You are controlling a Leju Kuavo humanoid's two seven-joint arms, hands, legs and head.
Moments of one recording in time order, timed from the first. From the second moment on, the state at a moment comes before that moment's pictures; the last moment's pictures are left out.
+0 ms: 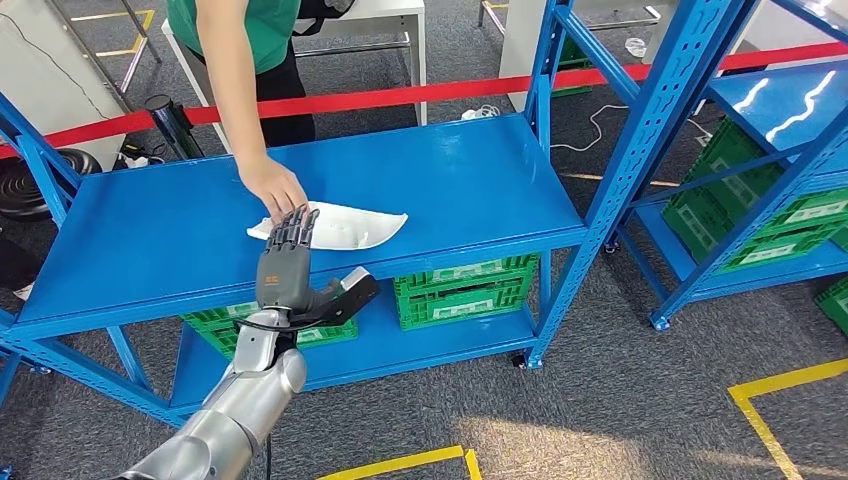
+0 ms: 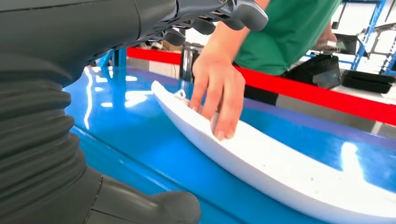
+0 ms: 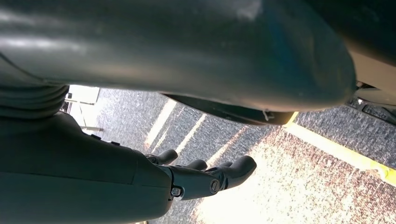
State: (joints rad) left arm -0.70 -0.27 -0.20 -0.35 -1.28 0.65 -0.16; right arm -0.09 0.18 -0.95 -0.19 1.39 -0.10 0.28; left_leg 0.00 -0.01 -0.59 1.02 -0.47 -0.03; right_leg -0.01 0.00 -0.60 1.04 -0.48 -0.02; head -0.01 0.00
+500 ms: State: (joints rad) left arm -0.72 -0.26 -0.25 -0.30 -1.35 0.63 -0.09; right arm -0.09 0.18 -0.95 -0.19 1.40 -0.10 0.28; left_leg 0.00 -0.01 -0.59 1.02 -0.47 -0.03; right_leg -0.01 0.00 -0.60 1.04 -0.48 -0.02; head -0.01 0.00
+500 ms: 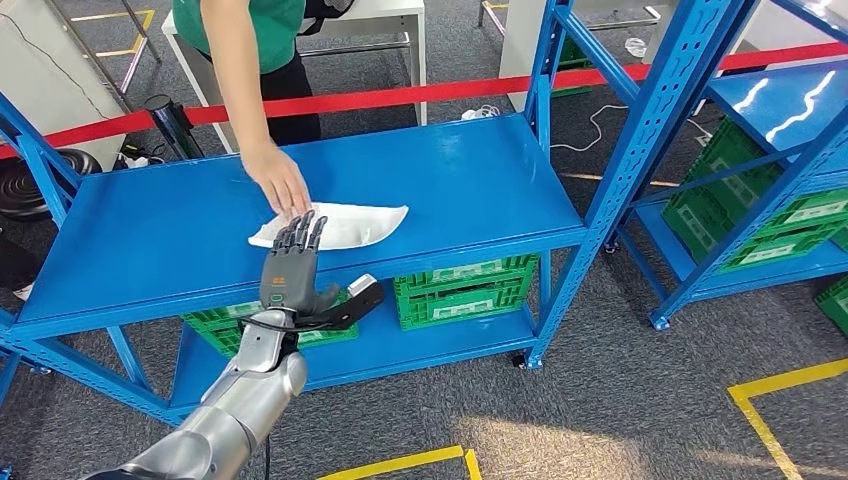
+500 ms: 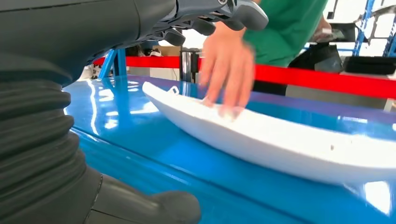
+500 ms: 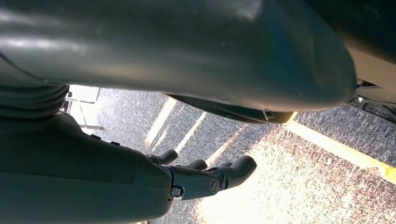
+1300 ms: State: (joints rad) left arm -0.68 -0.26 -0.25 -0.25 -1.32 0.66 -0.09; right arm -0.09 0.18 -0.95 -0.19 1.40 -0.12 0.28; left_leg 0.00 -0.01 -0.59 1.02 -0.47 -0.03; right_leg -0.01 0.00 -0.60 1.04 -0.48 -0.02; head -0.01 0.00
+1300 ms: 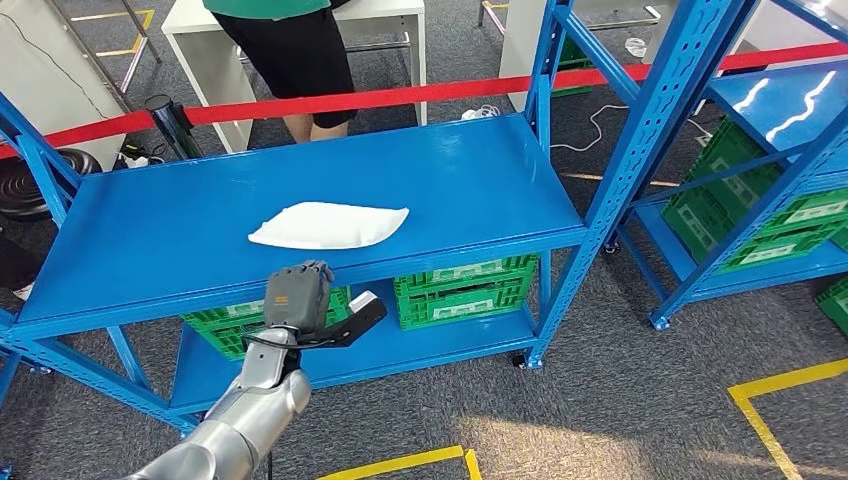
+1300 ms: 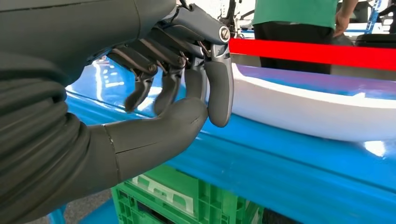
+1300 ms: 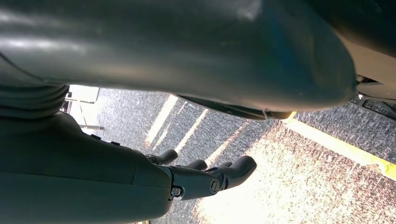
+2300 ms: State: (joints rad) left arm -0.66 -0.24 -0.17 -0.26 -1.23 0.63 -0.21; right arm -0.08 0.18 -0.95 -0.19 1.40 -0.10 0.28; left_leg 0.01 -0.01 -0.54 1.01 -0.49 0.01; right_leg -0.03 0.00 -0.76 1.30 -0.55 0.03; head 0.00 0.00
